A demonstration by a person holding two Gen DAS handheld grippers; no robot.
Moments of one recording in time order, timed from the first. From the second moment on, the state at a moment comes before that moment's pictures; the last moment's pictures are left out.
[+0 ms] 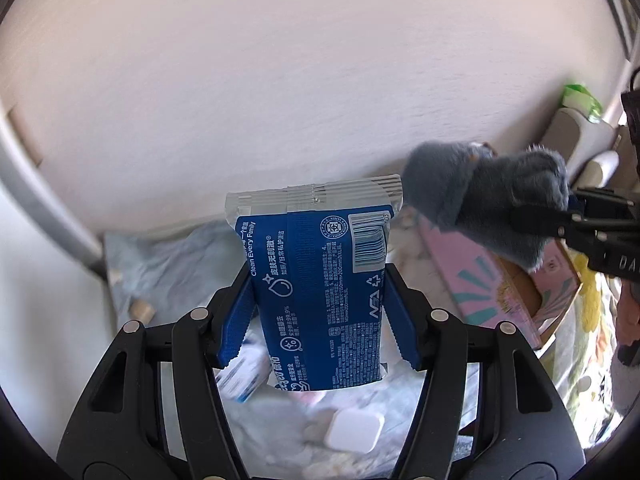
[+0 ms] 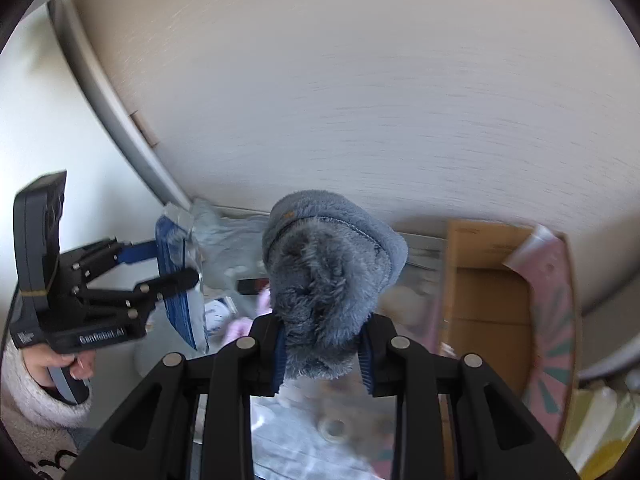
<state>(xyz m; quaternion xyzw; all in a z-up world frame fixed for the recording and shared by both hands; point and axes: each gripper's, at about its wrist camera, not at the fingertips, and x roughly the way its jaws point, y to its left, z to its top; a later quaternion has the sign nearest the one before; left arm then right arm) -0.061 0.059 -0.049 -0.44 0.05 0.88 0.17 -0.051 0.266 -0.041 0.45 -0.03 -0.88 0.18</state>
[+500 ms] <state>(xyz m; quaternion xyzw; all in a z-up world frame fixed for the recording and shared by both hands) -0.101 0.202 -0.027 -0.43 0.10 0.85 0.28 -0.009 0.350 -0.050 0.47 -0.05 -0.88 0.06</state>
